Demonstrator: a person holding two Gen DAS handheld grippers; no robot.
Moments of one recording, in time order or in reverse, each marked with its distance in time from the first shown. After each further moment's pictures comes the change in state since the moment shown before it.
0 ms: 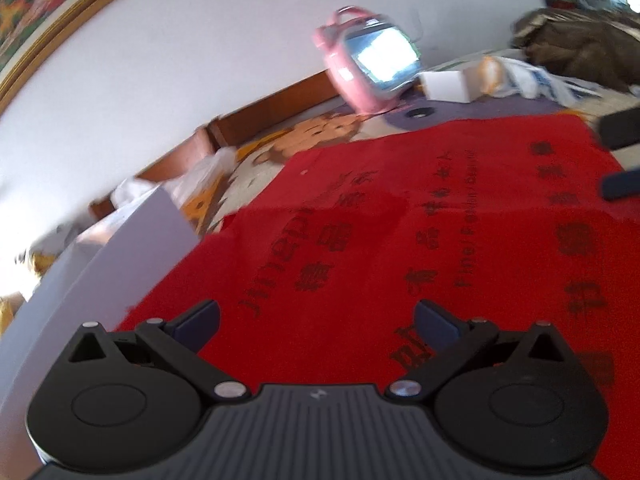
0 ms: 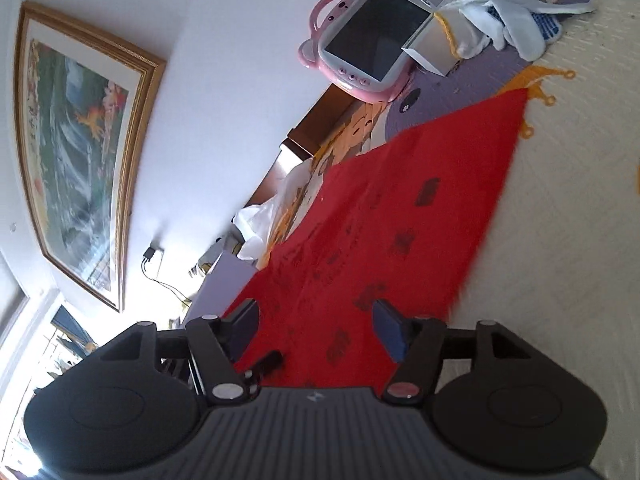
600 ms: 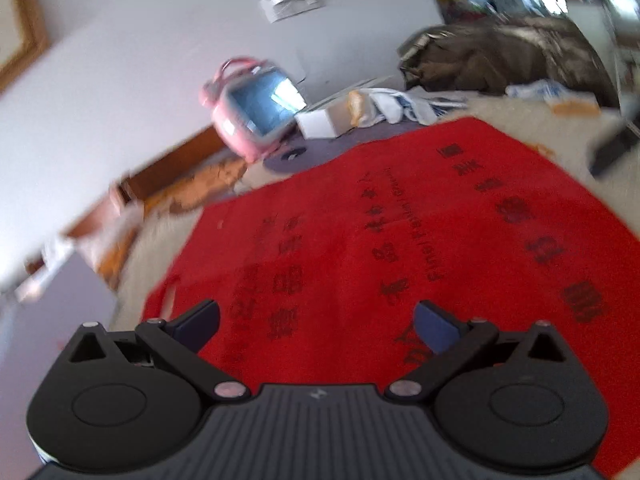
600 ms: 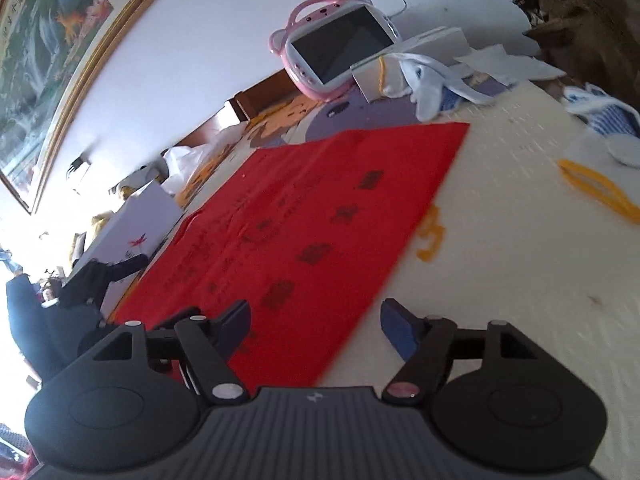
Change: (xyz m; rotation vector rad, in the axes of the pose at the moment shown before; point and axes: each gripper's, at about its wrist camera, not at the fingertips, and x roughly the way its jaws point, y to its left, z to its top) left arm -0.052 -0.034 0.004 -0.022 -0.060 -0.224; right arm -0.133 -0.008 -0.008 -0.273 0.142 -0.244
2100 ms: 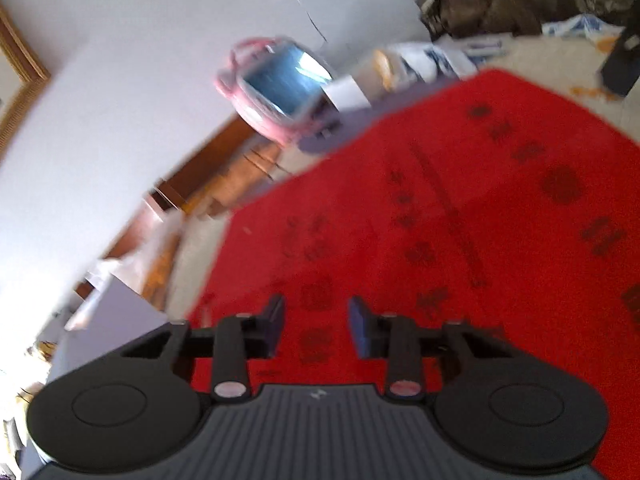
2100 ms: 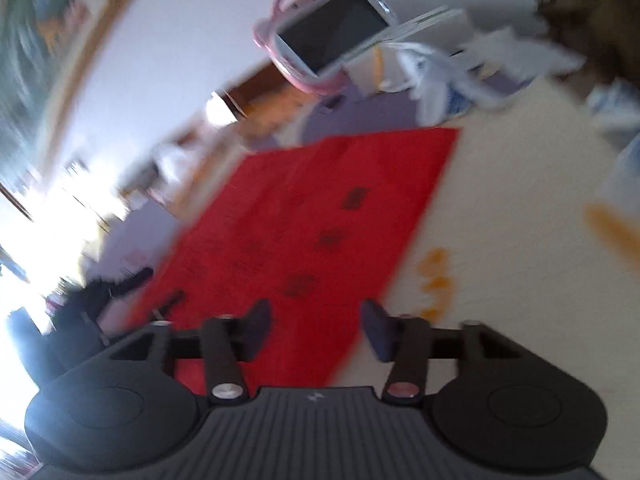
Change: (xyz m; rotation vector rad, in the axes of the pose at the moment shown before) left arm 0.046 -0.030 0.026 0.213 0.088 0.155; right arm 0.031 0.005 0.061 -0.021 0.119 -0.107
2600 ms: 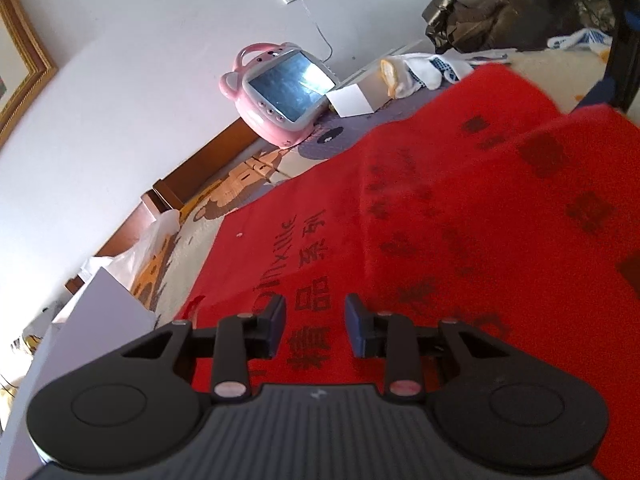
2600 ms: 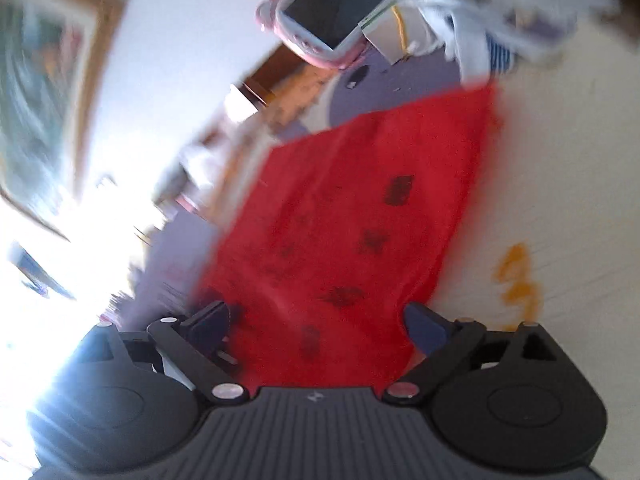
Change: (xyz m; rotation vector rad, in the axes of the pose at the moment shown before) left arm 0.000 0.000 -0.011 -0.038 -0.055 -0.004; right arm 0.052 -0.022 0.011 0.314 -0.021 0.384
